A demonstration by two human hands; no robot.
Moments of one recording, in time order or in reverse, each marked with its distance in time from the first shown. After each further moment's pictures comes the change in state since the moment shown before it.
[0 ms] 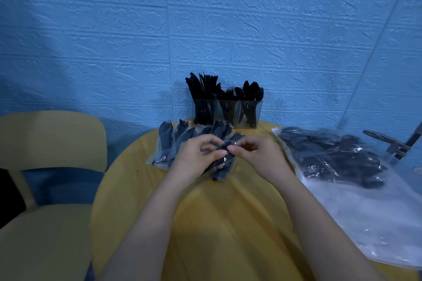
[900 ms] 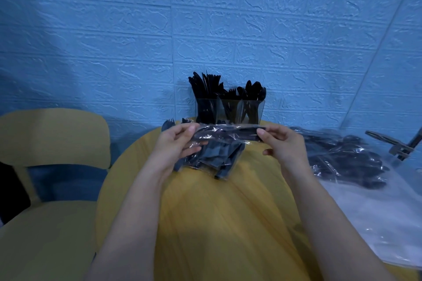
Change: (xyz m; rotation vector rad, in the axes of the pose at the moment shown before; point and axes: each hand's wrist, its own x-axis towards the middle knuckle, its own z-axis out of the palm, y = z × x) left_hand 0.006 -0.004 -0.040 -0.458 0.103 -0.175; right_hand 0.007 0.013 -0.019 0.607 0.312 0.202
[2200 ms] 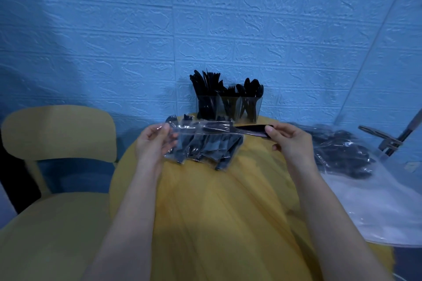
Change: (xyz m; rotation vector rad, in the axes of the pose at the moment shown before) left_hand -0.009 -0.010 -0.030 -0.287 0.427 0.075; right_hand -0.018 -0.015 -0.015 0.021 0.064 0.016
